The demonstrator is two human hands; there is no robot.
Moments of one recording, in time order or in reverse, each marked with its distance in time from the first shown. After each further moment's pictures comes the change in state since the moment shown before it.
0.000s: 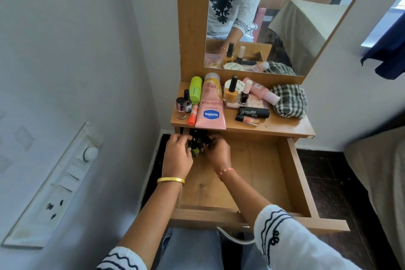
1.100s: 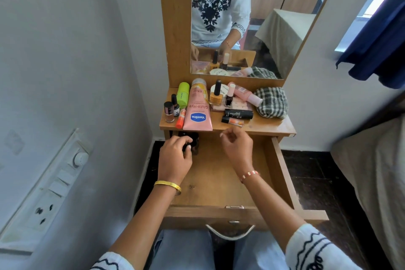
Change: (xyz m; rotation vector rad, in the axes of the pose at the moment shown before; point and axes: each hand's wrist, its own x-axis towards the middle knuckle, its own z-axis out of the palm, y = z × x) left_hand -0.012 0.025 -0.004 -0.025 0.083 0.168; right_hand -0.027 -0.022 -0.088 -0.005 0.223 -0.201
